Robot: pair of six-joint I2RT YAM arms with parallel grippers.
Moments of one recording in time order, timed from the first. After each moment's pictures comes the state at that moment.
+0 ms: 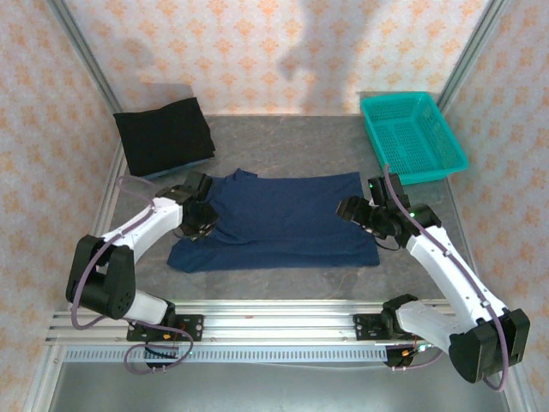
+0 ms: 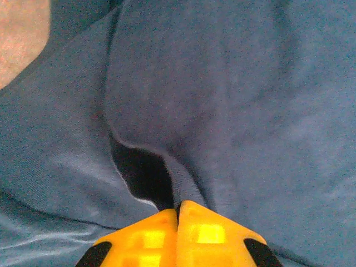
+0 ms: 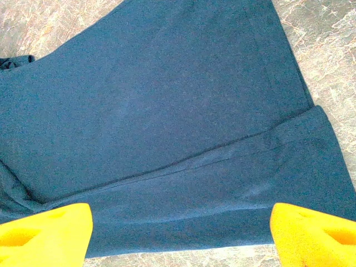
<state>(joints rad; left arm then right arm) -0.25 1.47 0.96 -0.78 0.02 -0.97 0.33 1.03 0.92 -0.86 -0.07 0.71</state>
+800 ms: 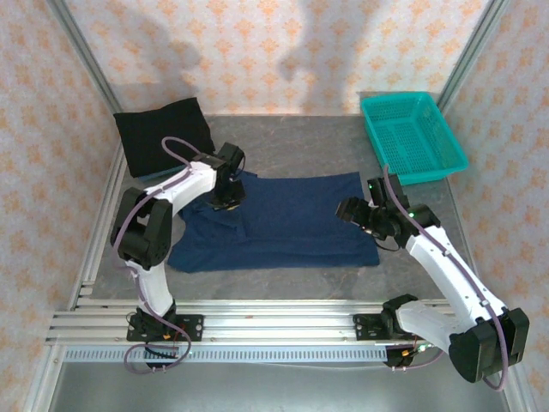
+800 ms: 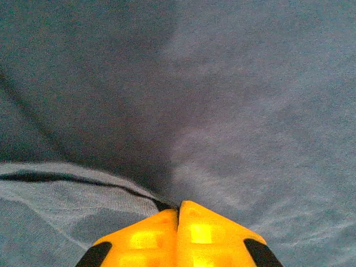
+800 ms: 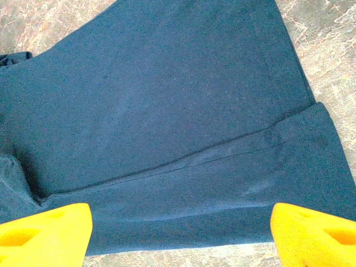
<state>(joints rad) -0.35 1.88 1.39 -0.86 0.03 -0.73 0.33 1.03 0.91 -0.86 -0.08 0.71</state>
